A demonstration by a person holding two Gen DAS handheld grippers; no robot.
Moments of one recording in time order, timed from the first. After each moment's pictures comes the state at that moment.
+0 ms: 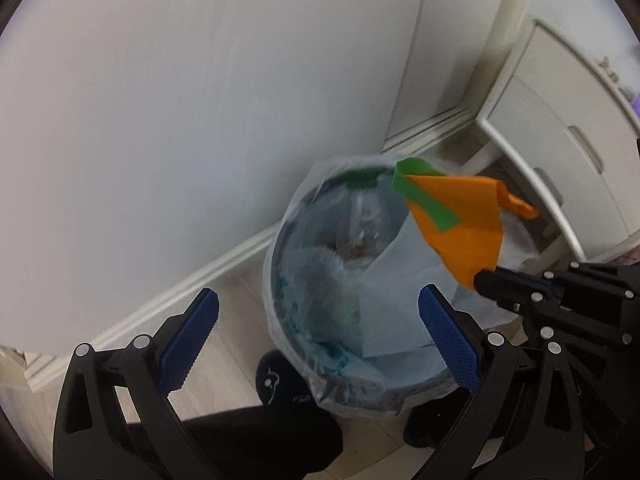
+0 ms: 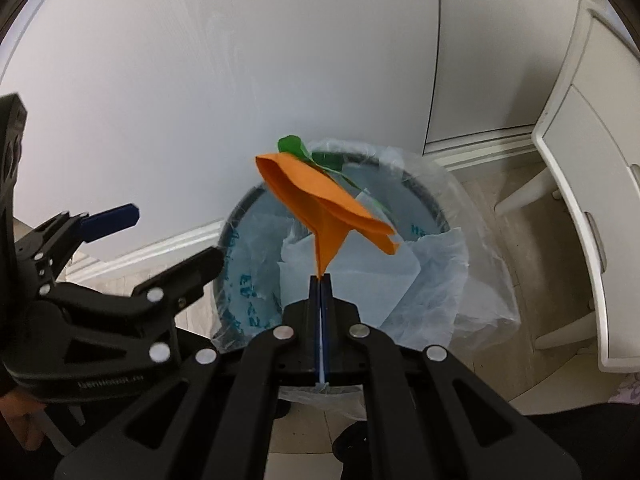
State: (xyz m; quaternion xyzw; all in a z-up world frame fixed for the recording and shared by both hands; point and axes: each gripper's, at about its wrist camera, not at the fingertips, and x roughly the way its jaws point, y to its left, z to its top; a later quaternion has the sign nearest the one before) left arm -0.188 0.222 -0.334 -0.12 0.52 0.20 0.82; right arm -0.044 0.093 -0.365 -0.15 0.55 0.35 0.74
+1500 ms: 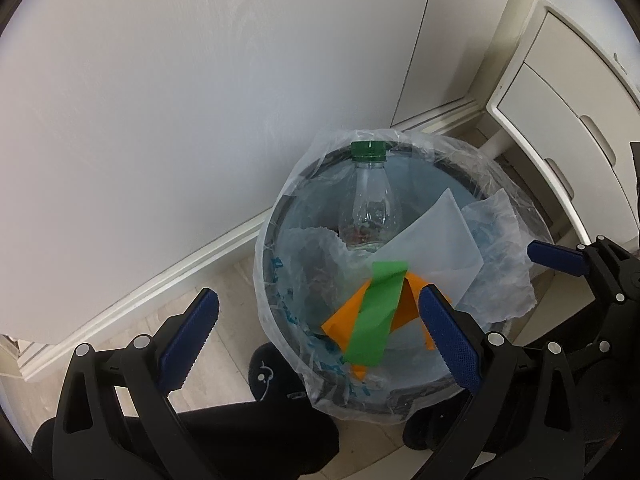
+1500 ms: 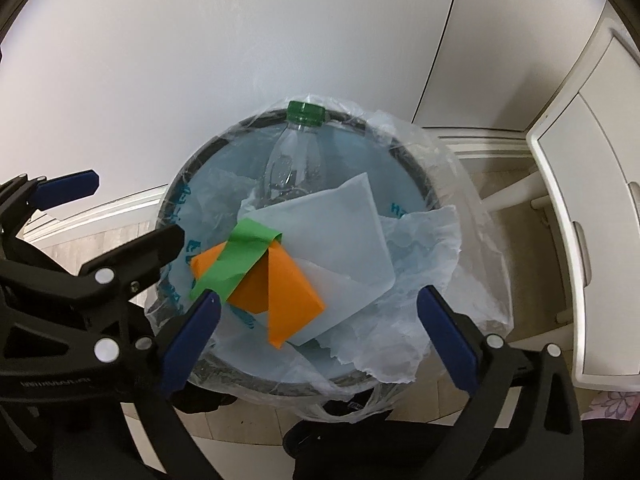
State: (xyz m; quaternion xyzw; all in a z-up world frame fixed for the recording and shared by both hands) left arm -0.190 0.221 -0.360 -0.13 0.52 0.20 0.82; right arm -0.059 0.093 -0.395 -0.24 0.54 0.31 0.74
